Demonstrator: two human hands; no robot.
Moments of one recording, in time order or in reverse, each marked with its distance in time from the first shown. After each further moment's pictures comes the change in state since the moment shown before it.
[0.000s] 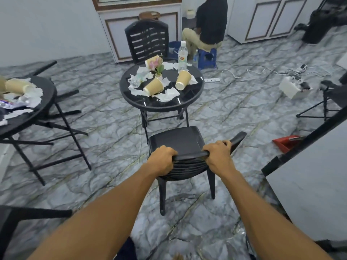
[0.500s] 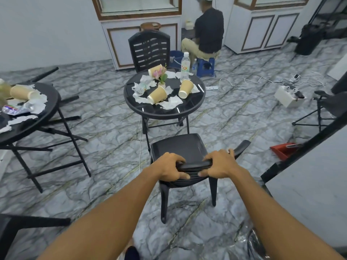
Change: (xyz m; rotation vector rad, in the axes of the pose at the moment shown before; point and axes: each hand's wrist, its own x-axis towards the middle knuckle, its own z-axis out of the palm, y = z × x) left_hand -0.011 -0.016 -0.016 -0.230 -0.131 -0.008; right_hand 0.000 -0.029 -0.045 0.051 -0.418 0.080
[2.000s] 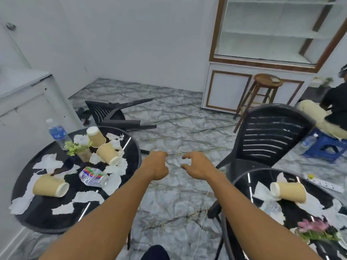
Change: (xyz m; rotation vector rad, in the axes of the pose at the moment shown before) left_hand 0.189 -0.512 -0.550 -0.038 0.468 -0.616; right_hand 0.639 -0.582 -0.207 0.055 -0.081 -0.593
